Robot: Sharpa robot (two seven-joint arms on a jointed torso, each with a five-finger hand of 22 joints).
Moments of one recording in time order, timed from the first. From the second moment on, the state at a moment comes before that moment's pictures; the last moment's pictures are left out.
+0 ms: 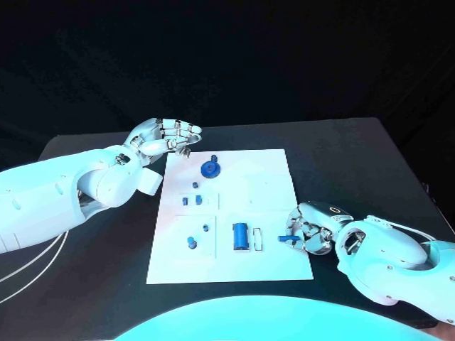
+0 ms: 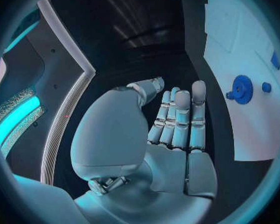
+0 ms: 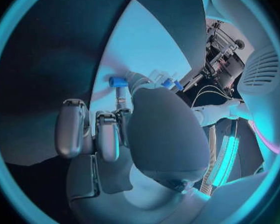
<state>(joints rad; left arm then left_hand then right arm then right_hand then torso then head) 1.13 -0.88 -0.01 1.46 -0.22 -0.16 0.31 1.42 -0.22 0.63 0.08 0.09 0.78 0.20 0.35 0.30 0.85 0.15 0.51 0.24 1.02 0.08 1.30 0.61 0.17 0.86 0.17 1.02 0.83 0.94 -1.06 -0.12 1.94 -1.56 -0.37 -0.52 1.50 -0.19 0.32 0.36 0.25 1.04 0.06 0.40 0.53 1.47 -0.01 1.43 1.31 1.46 -0.07 1.55 1.31 0.06 1.47 0.04 1.27 1.31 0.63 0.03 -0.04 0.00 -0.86</state>
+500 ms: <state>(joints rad) 1.13 -0.88 -0.01 1.47 -0.22 -0.16 0.31 1.42 -0.22 0.63 0.08 0.09 0.78 0.20 0.35 0.30 0.85 0.15 0.51 0.24 1.02 0.08 1.30 0.61 0.17 0.86 0.17 1.02 0.83 0.98 -1.03 -0.12 1.94 -1.22 -0.47 -0.47 1.39 -0.20 0.42 0.29 0.24 1.04 0.06 0.42 0.55 1.47 -0.02 1.43 1.31 1.47 -0.08 1.55 1.31 0.06 1.47 0.04 1.26 1.31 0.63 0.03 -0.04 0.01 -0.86</state>
